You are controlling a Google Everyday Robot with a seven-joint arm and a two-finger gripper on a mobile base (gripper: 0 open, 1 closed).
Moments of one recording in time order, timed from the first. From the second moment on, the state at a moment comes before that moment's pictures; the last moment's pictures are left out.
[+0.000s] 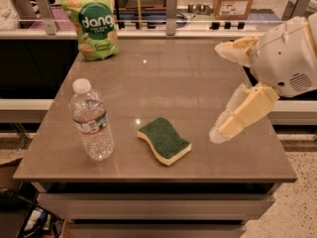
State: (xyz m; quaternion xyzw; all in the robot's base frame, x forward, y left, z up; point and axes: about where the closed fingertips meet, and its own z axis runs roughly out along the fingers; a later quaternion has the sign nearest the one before) arm 0.424 -0.100 0.986 -0.61 0.69 0.15 0.37
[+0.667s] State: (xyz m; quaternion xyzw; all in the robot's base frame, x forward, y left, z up) arm 0.425 -0.053 0.964 -0.55 0.67 0.25 0.43
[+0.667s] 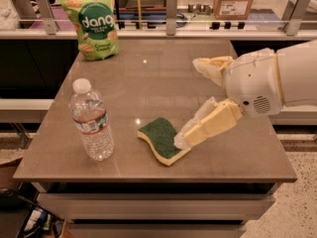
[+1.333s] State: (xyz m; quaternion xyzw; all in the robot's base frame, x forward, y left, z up) arm 0.451 -0.014 0.967 -0.52 0.65 0.27 0.48
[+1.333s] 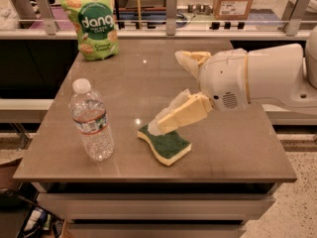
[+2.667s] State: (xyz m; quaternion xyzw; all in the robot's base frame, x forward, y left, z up) arm 0.447 0.060 0.942 -0.51 0.62 0.32 0.51
